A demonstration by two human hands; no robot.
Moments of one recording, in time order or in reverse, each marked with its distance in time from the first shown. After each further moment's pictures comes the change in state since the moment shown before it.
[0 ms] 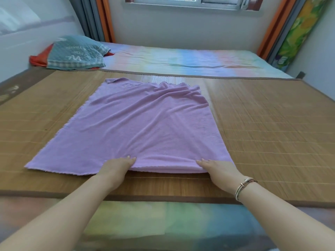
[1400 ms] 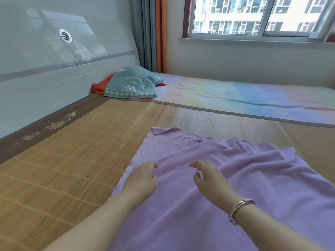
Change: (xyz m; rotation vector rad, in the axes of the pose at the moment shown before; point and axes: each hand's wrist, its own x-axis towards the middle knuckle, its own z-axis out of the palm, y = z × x) left_hand 0.149 -0.171 -0.049 -0.560 0.288 -0.285; right_hand 0.289 -0.163 -0.094 0.617 0.350 -0.124
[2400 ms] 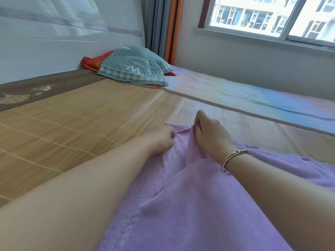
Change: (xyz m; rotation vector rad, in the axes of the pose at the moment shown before) left_hand 0.231 -0.057 0.004 0.071 -0.020 0.164; right_hand 0.237 -0.014 0.084 -0.276 0.278 -0.170
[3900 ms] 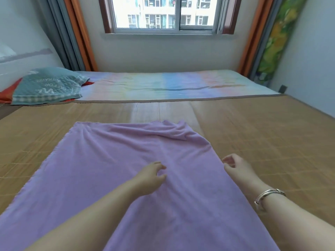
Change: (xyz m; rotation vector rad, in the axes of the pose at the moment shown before) left_hand -0.248 0.349 0.100 -0.115 -0.316 0.236; right_hand -0.408 0.248 -0.310 0.338 -0.030 0.866
